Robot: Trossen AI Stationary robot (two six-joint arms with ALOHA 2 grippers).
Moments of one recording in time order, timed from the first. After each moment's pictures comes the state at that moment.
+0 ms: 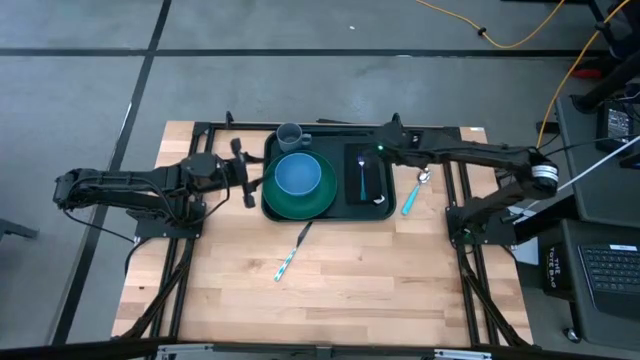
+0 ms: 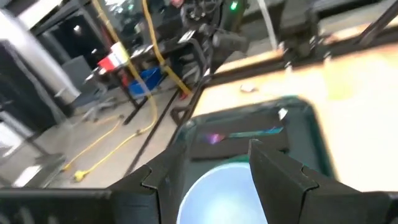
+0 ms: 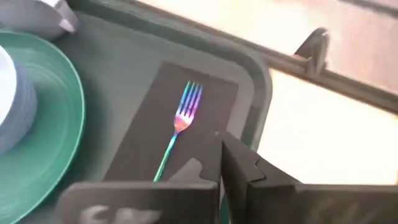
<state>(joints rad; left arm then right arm) 0.13 0.73 0.54 0.01 -0.28 0.35 -0.34 1.44 1.16 -0.81 0.48 0.72</state>
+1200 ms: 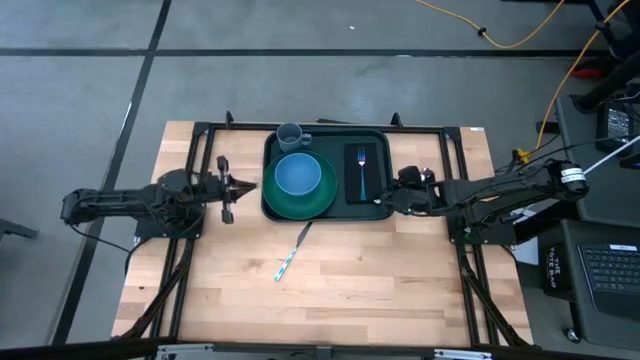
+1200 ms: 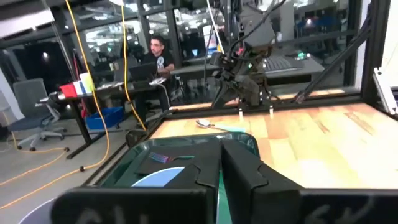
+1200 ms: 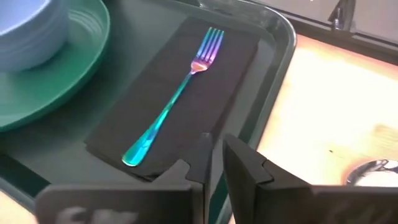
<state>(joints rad) 0.13 0.25 0.13 0.16 -0.08 0.15 0.04 1.13 0.60 -0.50 0.74 0.94</state>
